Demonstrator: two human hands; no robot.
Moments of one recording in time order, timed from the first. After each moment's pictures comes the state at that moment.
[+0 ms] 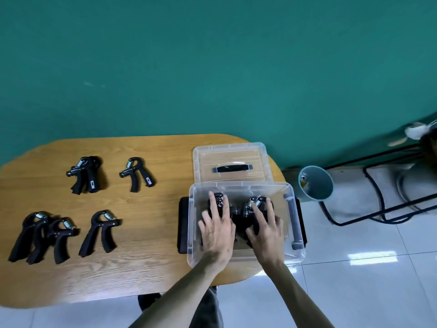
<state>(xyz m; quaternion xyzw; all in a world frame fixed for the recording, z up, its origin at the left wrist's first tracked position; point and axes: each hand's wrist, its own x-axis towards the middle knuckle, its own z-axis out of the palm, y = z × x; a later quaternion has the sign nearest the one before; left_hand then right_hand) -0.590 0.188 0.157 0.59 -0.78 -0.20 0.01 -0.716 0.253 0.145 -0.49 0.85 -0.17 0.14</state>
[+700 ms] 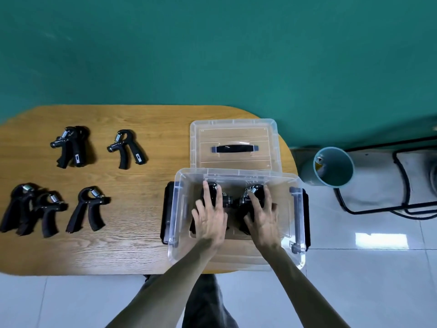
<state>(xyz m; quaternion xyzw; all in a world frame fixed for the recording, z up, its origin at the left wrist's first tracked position) -0.618 0.180 0.079 0.62 -0.76 -0.19 -0.08 -0.767 0.237 0.071 -0.54 0.79 -0.14 0.24</state>
